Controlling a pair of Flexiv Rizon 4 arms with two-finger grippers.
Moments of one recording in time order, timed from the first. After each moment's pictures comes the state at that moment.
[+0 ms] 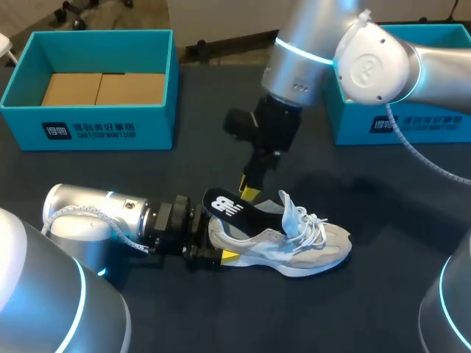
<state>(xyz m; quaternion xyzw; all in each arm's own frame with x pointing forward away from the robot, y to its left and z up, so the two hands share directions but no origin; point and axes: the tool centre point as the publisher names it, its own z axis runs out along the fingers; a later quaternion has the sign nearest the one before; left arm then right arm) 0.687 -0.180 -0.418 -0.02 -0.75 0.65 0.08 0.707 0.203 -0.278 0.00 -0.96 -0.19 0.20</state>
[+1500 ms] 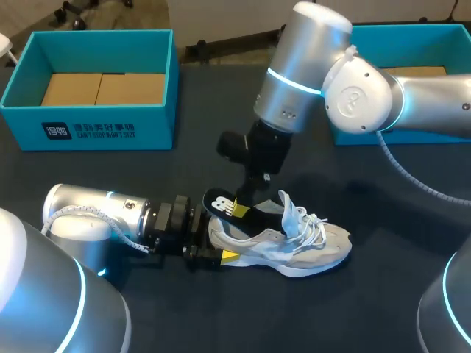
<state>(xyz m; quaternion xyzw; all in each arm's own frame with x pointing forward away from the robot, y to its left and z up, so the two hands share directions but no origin) 0.687 -0.180 -0.418 -0.02 -0.75 0.65 0.08 0.696 0.220 -0.325 -0.03 -0.96 -0.20 0.21</state>
